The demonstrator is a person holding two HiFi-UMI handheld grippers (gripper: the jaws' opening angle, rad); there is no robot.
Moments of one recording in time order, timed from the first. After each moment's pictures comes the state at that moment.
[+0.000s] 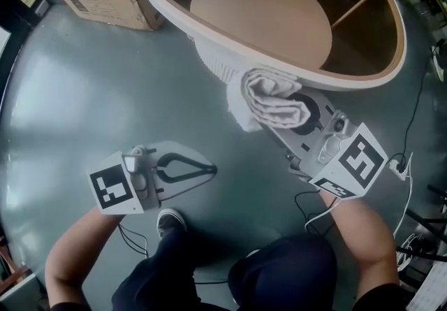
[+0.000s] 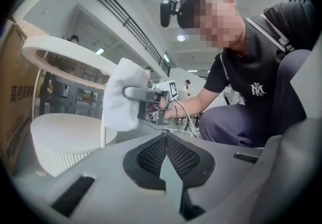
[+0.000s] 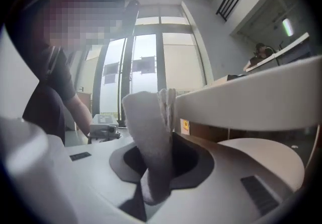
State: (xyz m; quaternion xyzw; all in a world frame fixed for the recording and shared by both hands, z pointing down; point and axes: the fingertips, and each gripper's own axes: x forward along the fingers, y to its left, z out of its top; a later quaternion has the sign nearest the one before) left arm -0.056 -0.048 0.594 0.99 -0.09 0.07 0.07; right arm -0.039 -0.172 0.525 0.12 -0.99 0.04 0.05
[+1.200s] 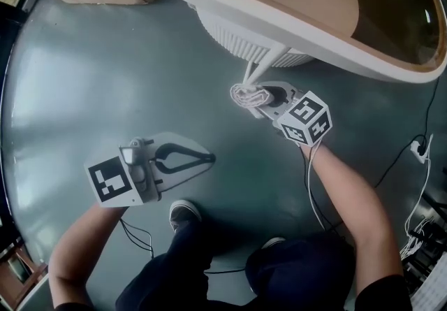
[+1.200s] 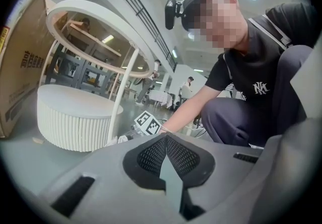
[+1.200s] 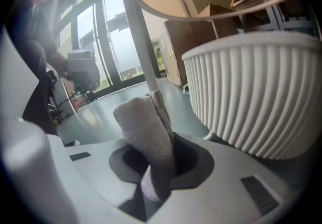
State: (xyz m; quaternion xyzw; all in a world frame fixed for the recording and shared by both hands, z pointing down) left arm -0.081 -0.056 0.665 0.98 -0.09 0.09 0.15; right arm -0.031 -0.195 0.833 0.12 -0.94 0.17 0.27
